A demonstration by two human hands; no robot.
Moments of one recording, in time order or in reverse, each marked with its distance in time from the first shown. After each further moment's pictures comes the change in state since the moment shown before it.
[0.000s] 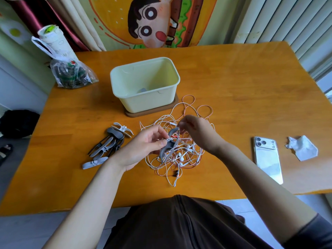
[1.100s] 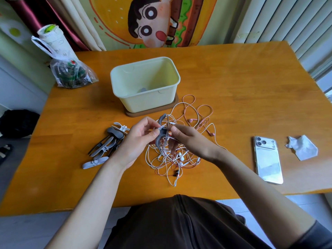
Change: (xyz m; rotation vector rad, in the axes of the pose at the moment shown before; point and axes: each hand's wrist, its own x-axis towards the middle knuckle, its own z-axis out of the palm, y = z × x) left_hand 0.003 -0.005 -0.005 -0.089 0.220 0.106; right_hand -0.017 -0.028 0.009 0.454 -0.322 0.098
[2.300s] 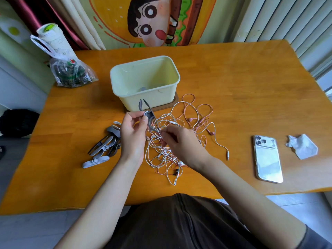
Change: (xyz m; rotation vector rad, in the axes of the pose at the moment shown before) left_hand 0.008 -0.003 0.018 -0.267 0.545 0.085; right_hand -0.001 -0.004 0.032 -0.399 0.291 -0.145
